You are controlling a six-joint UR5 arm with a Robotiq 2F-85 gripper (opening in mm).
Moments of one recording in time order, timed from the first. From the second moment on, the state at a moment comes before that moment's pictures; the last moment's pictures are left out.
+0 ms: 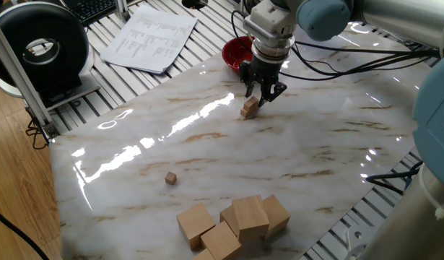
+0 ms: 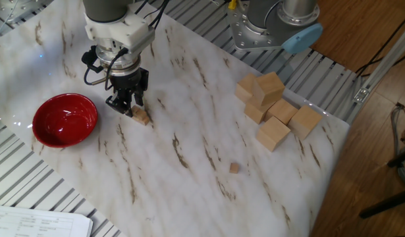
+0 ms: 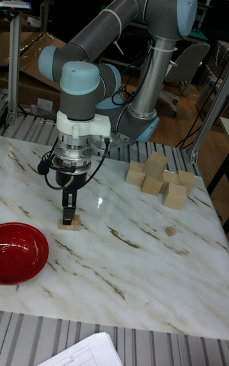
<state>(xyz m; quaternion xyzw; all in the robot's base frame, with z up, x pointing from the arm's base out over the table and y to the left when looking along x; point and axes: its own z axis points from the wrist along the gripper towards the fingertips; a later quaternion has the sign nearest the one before) 0.533 -0.084 0.032 -0.75 0.66 0.00 0.05</state>
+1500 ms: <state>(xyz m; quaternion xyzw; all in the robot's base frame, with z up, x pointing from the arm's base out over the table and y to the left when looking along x) 0.515 0.071 0.103 -0.66 0.75 -0.02 0.03</state>
